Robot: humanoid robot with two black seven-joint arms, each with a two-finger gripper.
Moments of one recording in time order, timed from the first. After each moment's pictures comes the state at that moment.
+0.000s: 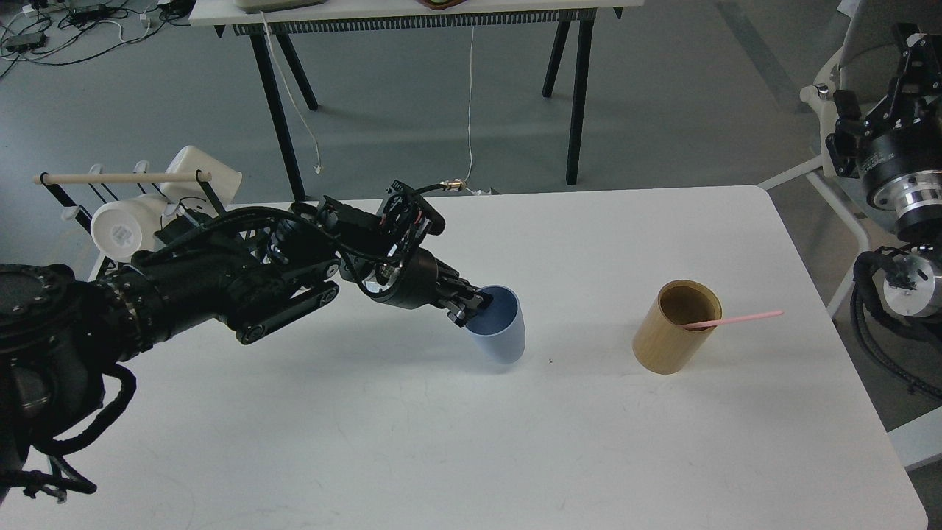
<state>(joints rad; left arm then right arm) -1.11 0.09 -0.03 -0.72 1.85 -0.37 -0.49 0.61 -0.75 0.73 1.24 -0.21 -0.28 0.49</state>
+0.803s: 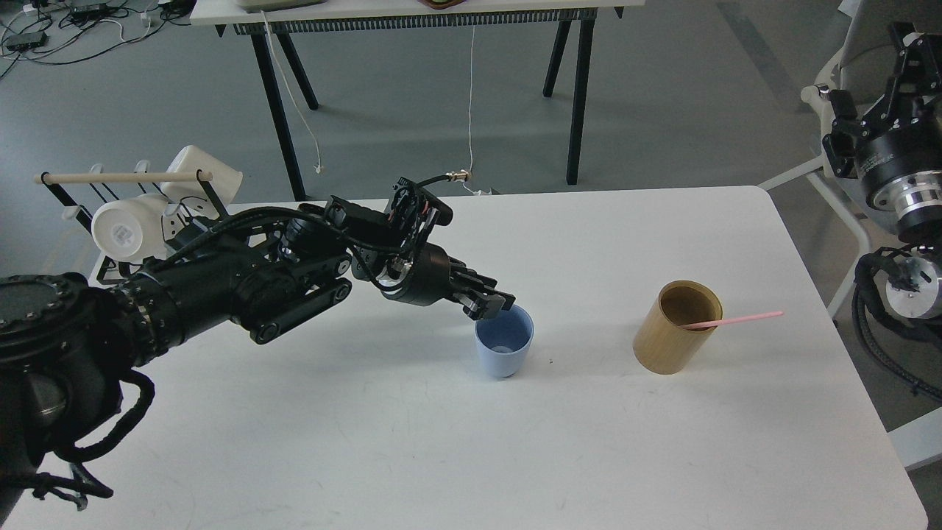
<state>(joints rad) -1.08 0.12 -0.15 -0.76 1.71 -0.43 -0.49 0.61 -0.77 0.72 1.25 -0.22 -0.26 0.49</state>
